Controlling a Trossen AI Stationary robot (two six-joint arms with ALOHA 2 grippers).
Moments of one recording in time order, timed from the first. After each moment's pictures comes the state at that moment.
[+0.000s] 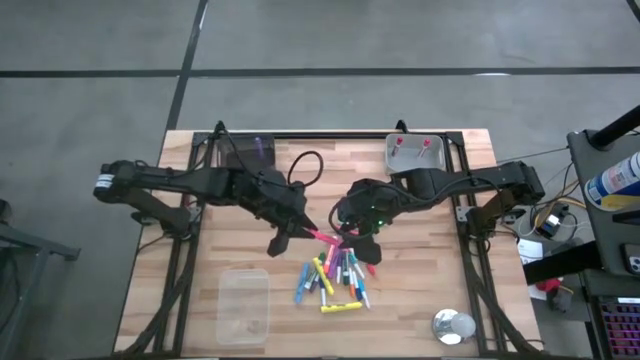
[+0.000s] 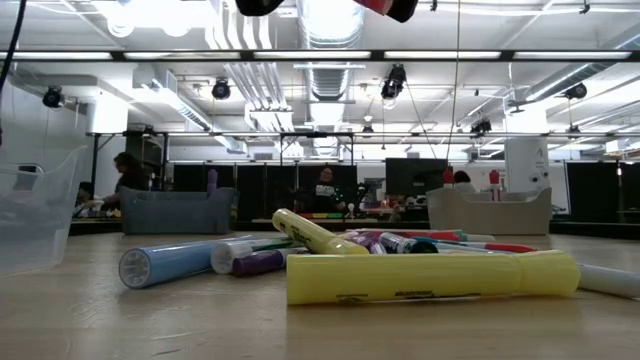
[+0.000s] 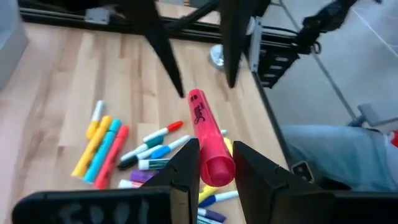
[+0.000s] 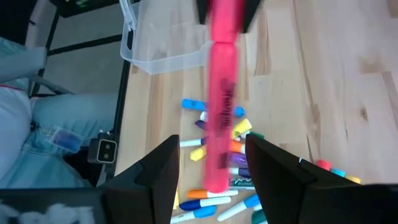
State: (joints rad) left arm -0.09 1.36 1.33 -0.50 0.22 -0.17; right arm 0.14 1.61 1.60 -0.81 -0.20 0.31
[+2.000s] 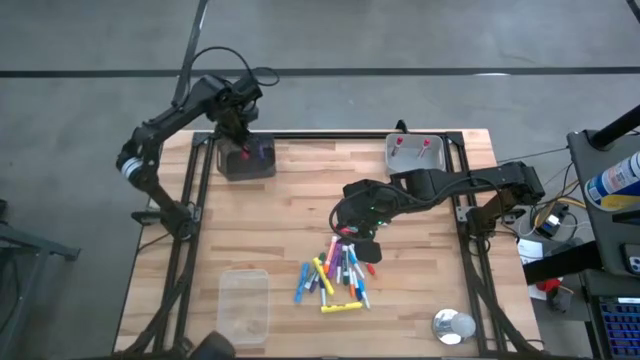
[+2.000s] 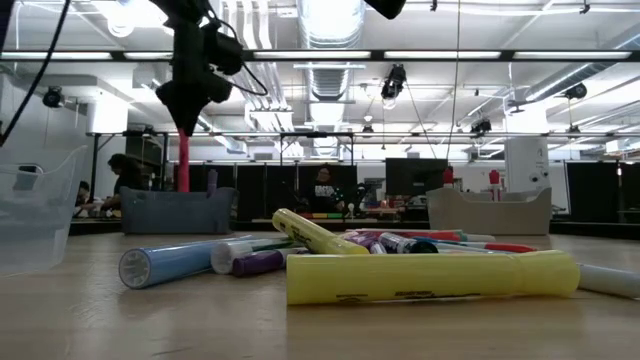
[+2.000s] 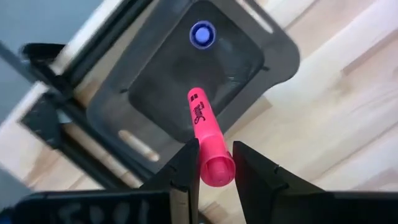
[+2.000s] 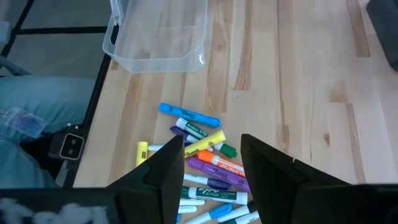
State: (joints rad) left arm 0.85 1.60 1.61 -1.45 -0.05 0.01; right arm 0.14 1.61 1.60 -0.79 -0.13 0.15
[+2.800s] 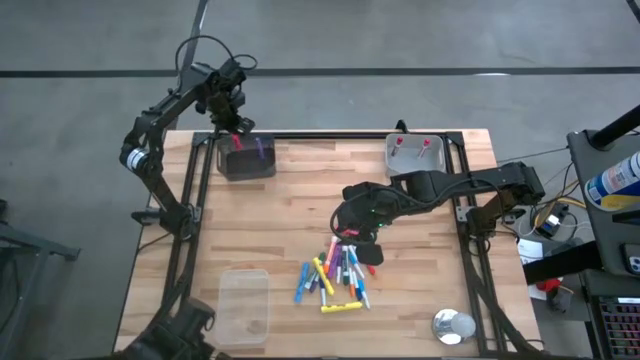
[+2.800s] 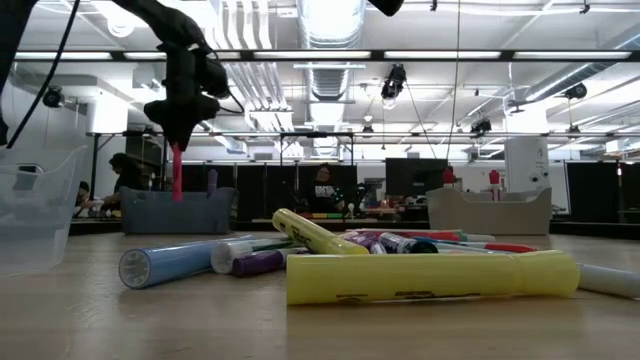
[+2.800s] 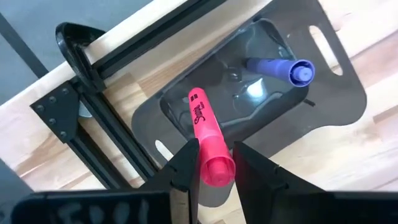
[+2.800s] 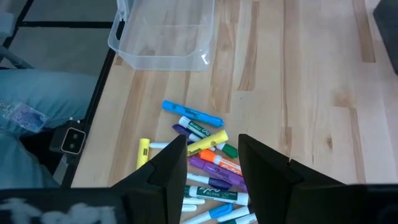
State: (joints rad) left arm 1.06 1.67 1.63 -1.40 -0.01 0.02; right arm 0.15 1.61 1.60 -0.80 -0.13 0.13
